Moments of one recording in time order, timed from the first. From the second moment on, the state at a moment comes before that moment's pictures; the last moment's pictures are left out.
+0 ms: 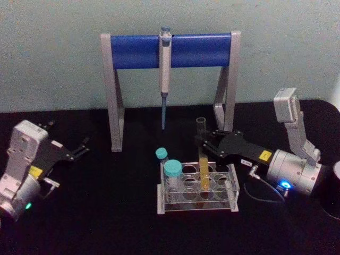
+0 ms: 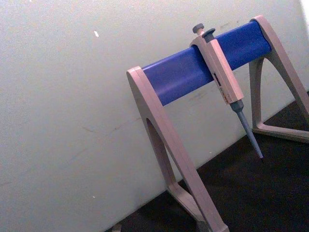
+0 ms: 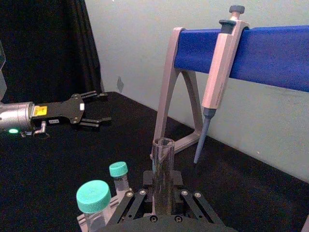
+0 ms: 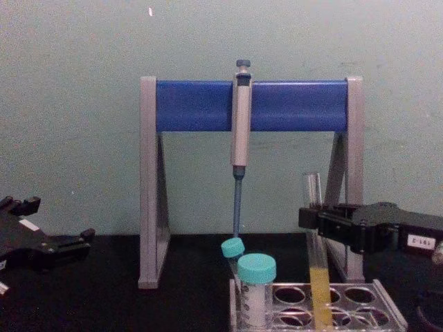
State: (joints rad) left arm -0.20 0.60 0.45 -1.41 -0.25 -0.12 0.03; right arm 0.39 0.48 -0.50 -1.31 0.58 0.00 0.66
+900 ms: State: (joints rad) left arm -0.20 0.60 0.45 -1.41 -0.25 -0.12 0.03; right arm 0.39 0.48 -0.50 -1.30 0.58 0.01 0.65
